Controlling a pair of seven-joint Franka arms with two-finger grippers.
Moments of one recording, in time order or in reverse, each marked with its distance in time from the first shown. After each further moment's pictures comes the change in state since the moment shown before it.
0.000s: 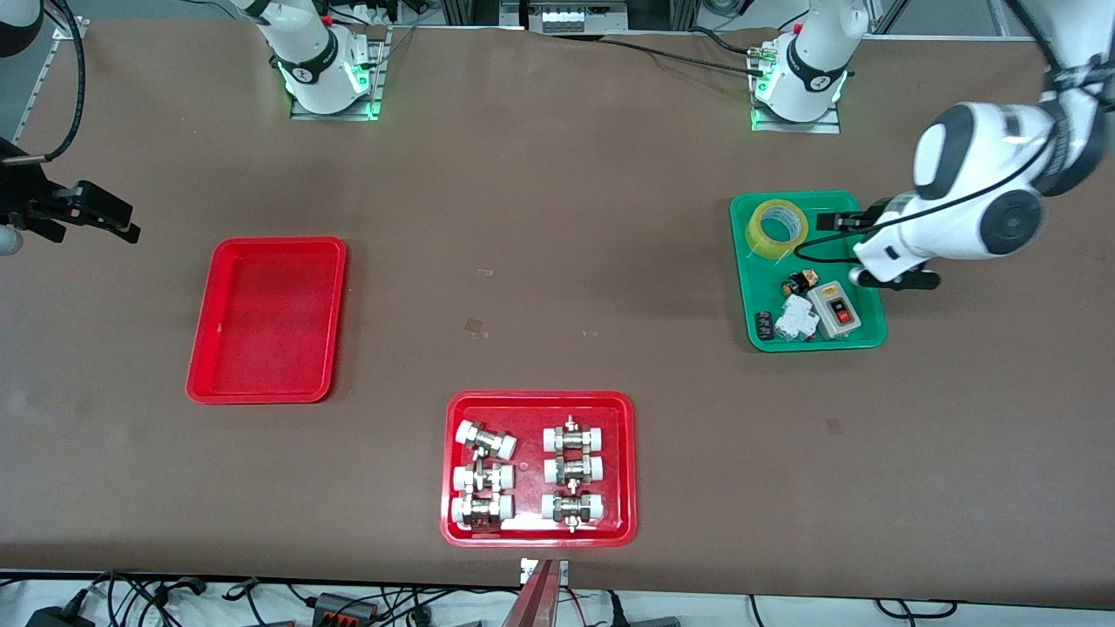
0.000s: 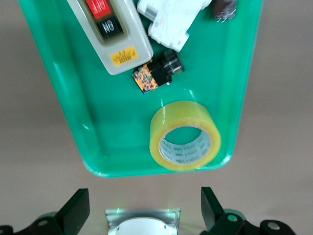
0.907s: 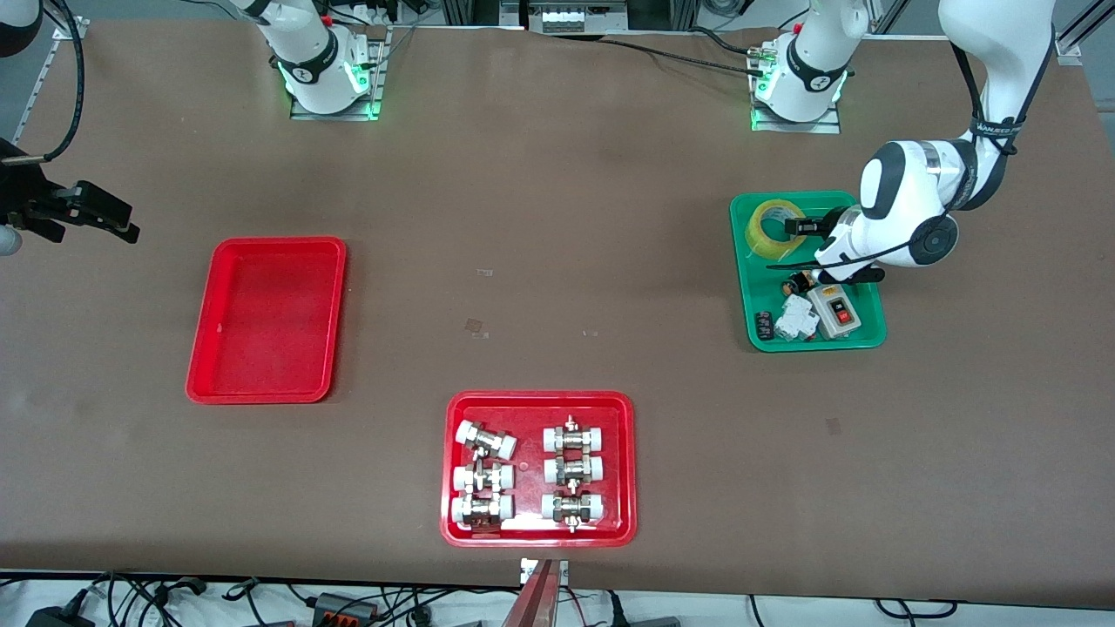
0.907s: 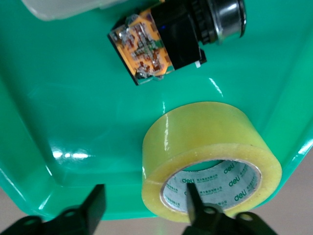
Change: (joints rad) left arm 0.027 0.132 -0.003 -0.194 -0.069 0.255 -0.003; right arm -0.002 0.000 0.000 0.000 0.000 0.000 0.000
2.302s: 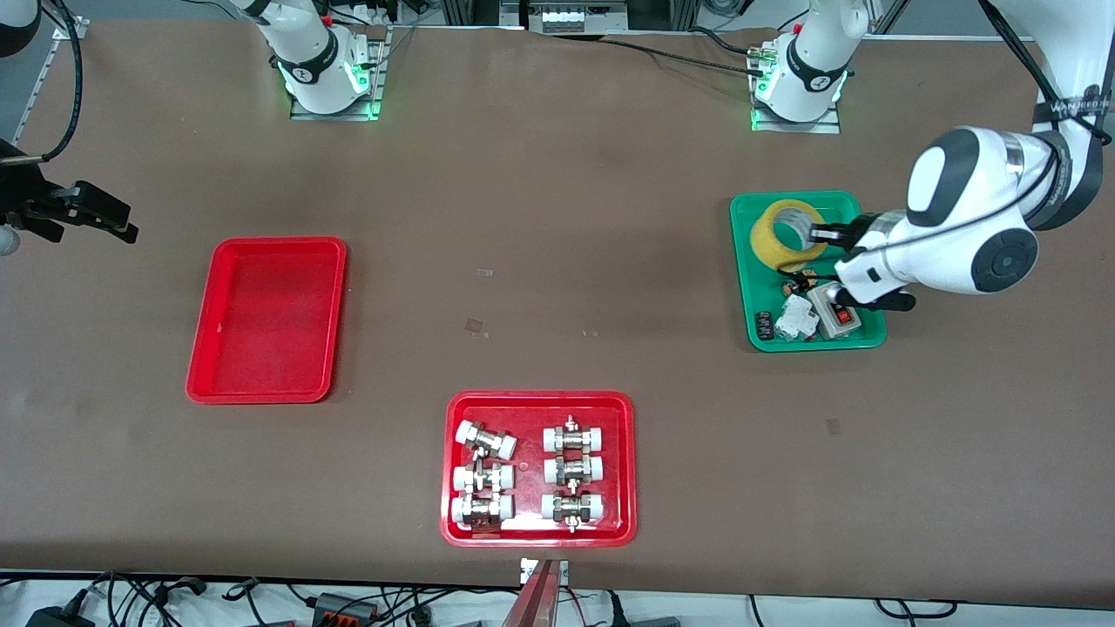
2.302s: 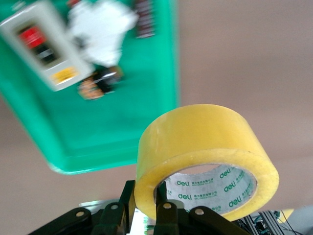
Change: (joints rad) left arm -0.015 -0.015 -0.136 0.573 -0.069 -0.531 -0.015; right arm -0.002 0.000 0.001 0.000 0.000 0.000 0.000
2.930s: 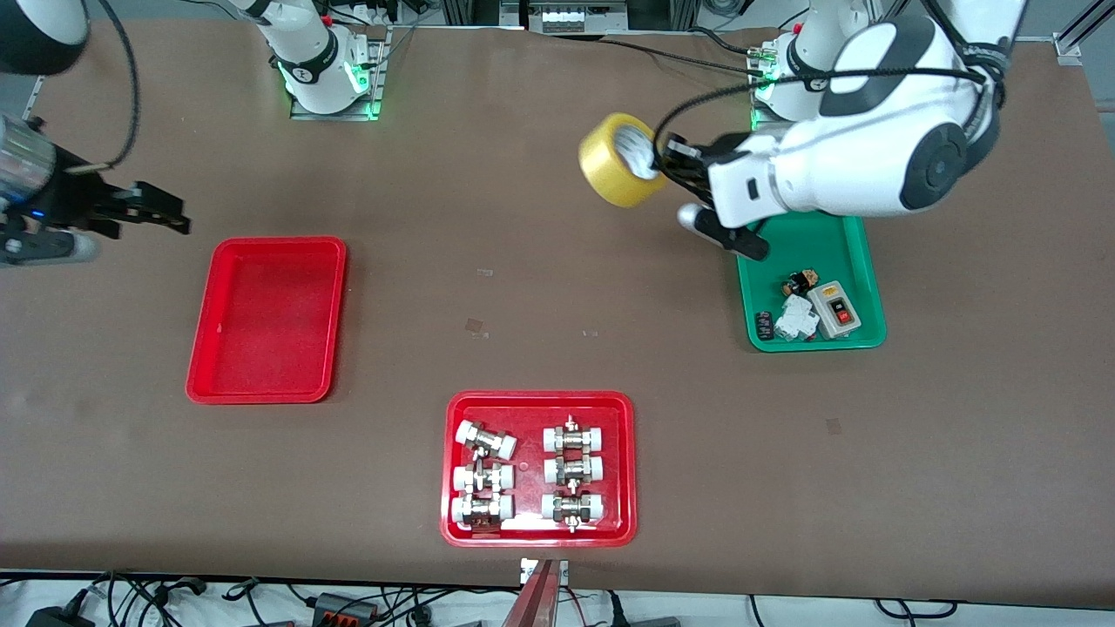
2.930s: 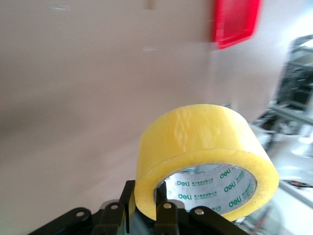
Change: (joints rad) left arm -0.087 0.012 -0.207 0.253 -0.500 0.012 -0.148; right arm 0.068 0.056 0.018 -0.012 0.052 -0.113 -0.006
